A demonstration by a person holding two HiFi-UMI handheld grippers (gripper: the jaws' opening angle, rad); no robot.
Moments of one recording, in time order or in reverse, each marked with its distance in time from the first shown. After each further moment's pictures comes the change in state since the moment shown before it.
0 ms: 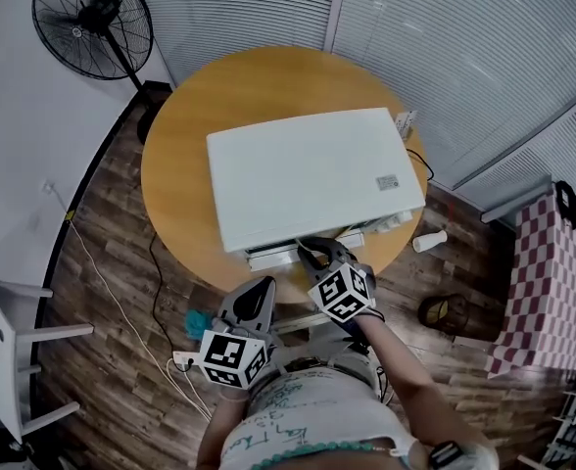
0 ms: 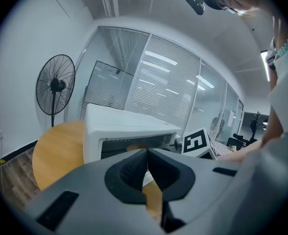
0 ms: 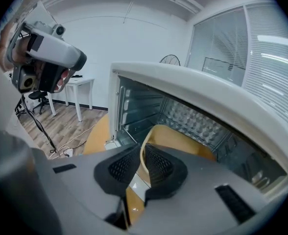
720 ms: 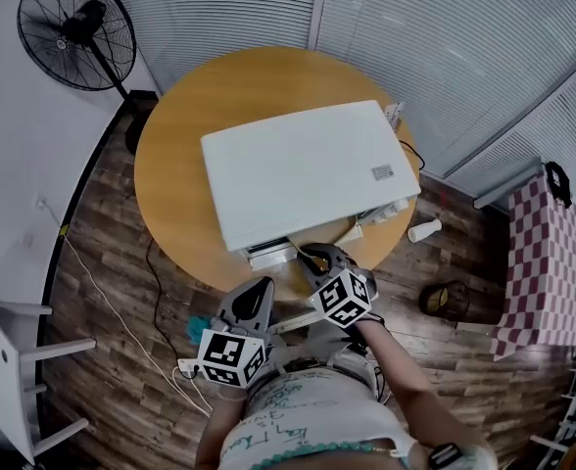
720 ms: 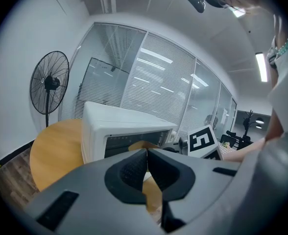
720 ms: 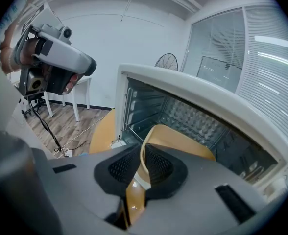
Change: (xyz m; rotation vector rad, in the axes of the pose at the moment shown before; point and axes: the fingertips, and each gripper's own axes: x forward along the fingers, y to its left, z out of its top) left arm -0.010 0.007 -0.008 0.026 0.034 -0.070; right arm -0.012 0.022 0.000 0.027 0.025 -0.038
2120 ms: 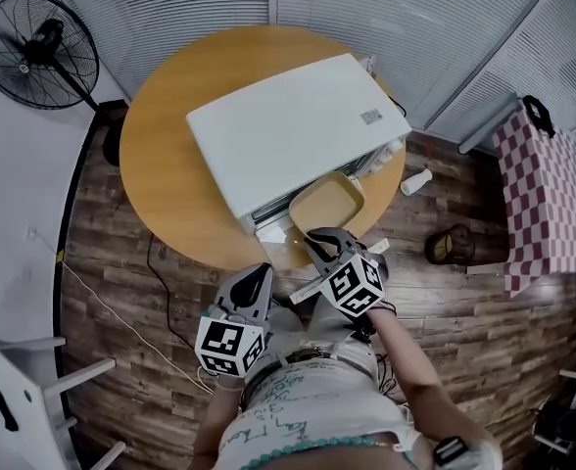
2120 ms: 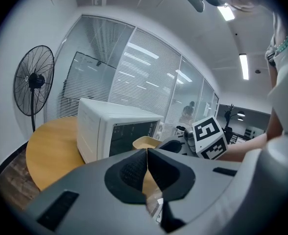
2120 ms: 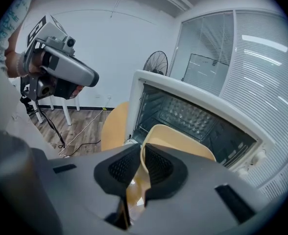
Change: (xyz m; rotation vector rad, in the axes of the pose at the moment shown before) left arm -0.044 0.014 -0.023 0.086 0.070 -0.174; right arm -0.028 0.049 0.006 0.098 0.057 -0.124
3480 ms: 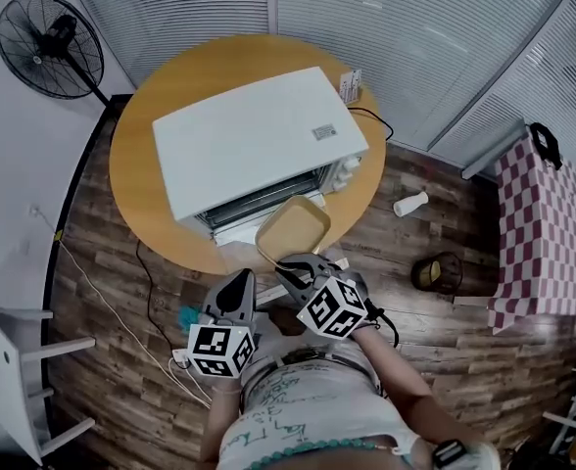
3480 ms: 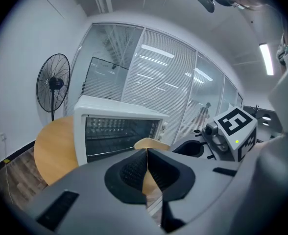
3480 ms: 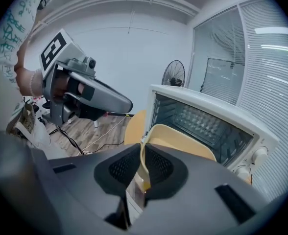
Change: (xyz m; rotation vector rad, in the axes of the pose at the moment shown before) left arm 0.057 -0.074 -0.007 -0.092 -0.029 0.249; right arm -0.076 -0.003 -0.032 -0.086 -0.121 0.283
